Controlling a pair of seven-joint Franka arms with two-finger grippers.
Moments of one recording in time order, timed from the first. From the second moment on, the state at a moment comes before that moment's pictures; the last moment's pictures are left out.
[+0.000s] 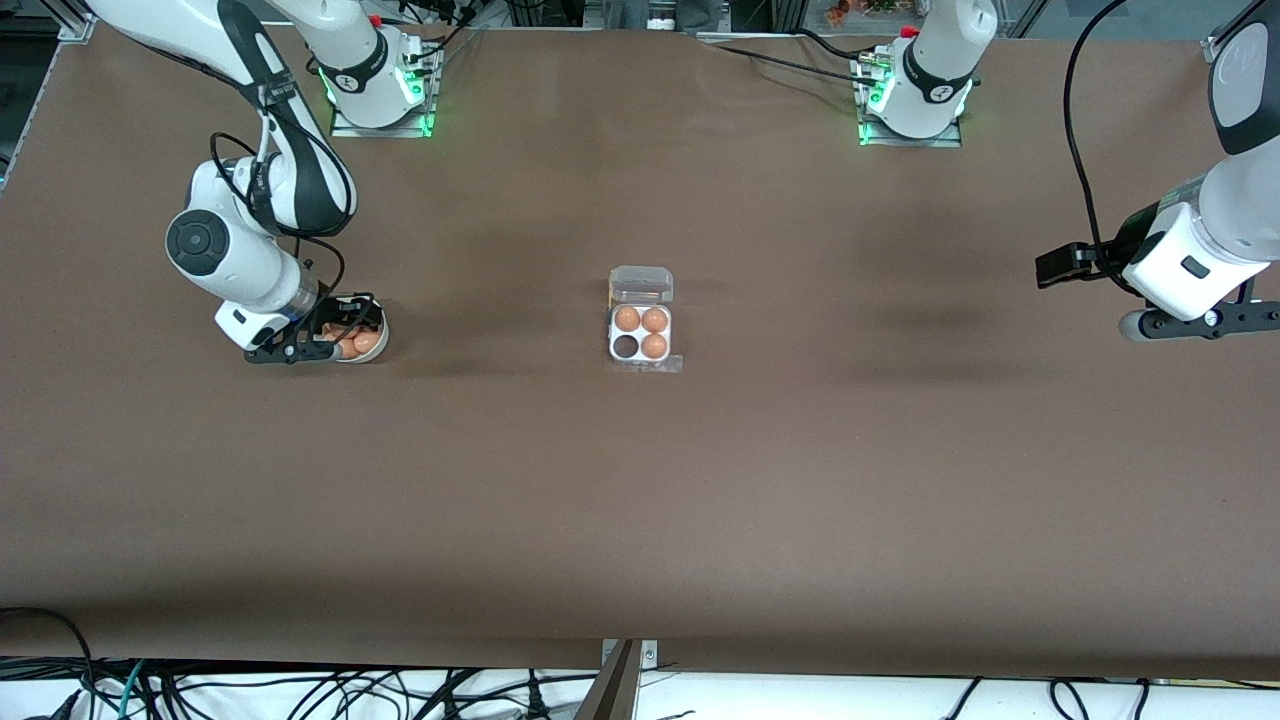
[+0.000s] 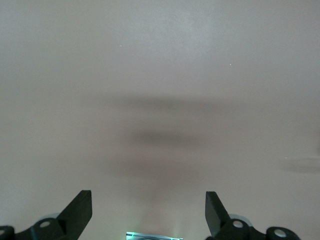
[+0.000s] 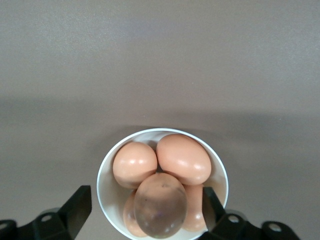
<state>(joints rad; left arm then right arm) -0.14 0.15 0.10 -1.55 0.02 1.48 -0.13 0.10 0.25 0.00 -2.28 0.01 2.45 0.02</state>
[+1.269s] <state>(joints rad) -0.14 0.15 0.10 -1.55 0.02 1.48 -0.13 0.10 0.26 0.00 -2.25 0.01 2.46 0.01</state>
